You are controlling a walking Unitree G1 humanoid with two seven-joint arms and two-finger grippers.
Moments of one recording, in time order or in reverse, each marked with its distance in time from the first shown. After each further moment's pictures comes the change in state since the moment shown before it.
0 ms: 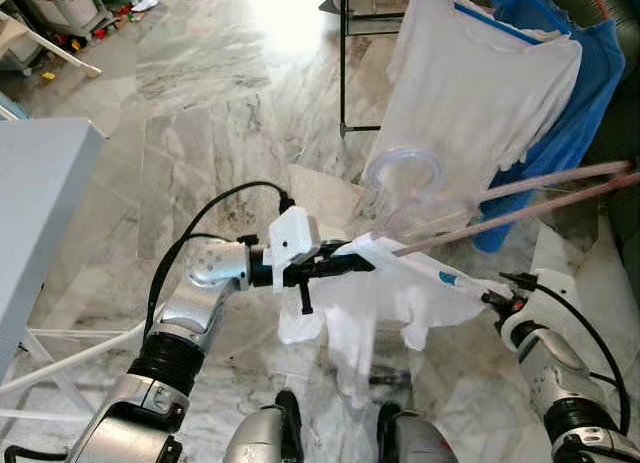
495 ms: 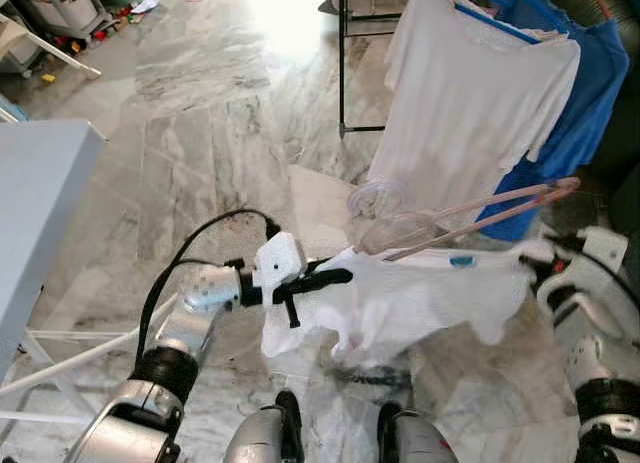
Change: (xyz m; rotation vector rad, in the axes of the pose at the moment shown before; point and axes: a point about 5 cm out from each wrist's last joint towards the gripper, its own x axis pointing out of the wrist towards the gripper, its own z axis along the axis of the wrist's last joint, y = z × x) left arm -0.013 -0.013 -0.043 -0.026 0.082 0.117; right arm 0.000 -0.004 0.073 -0.004 -0.193 -0.014
